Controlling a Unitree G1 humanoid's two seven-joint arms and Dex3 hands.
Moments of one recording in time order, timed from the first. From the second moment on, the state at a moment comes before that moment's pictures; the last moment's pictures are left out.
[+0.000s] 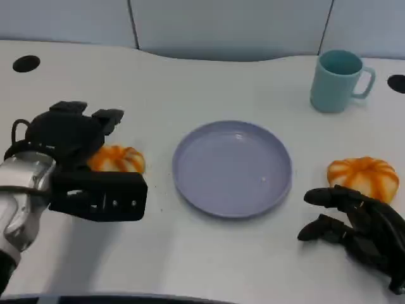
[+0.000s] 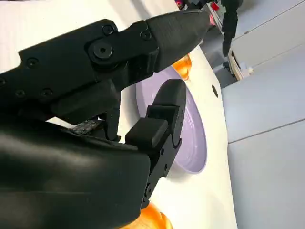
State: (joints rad) left arm -0.59 0.46 -0.36 0.47 0.89 -0.02 -0.17; right arm -0.35 -0.12 -0.23 0.93 0.34 -0.19 0.83
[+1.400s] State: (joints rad) left arm -0.97 0.19 -0.55 1.32 0.78 -0.04 -0.05; right arm -0.32 -0.10 -0.22 0.87 0.34 -0.19 0.82
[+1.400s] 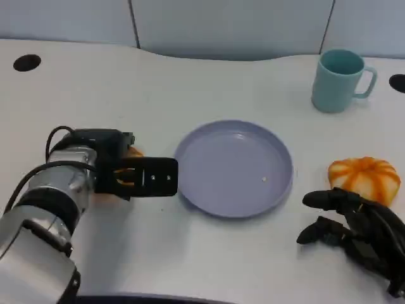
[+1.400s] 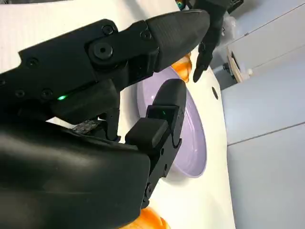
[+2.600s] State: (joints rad) left arm -0.97 0.14 -0.59 1.36 0.77 -0.01 -0.01; right arm -0.32 -0.09 -0.23 0.90 0.35 -0.22 0.84
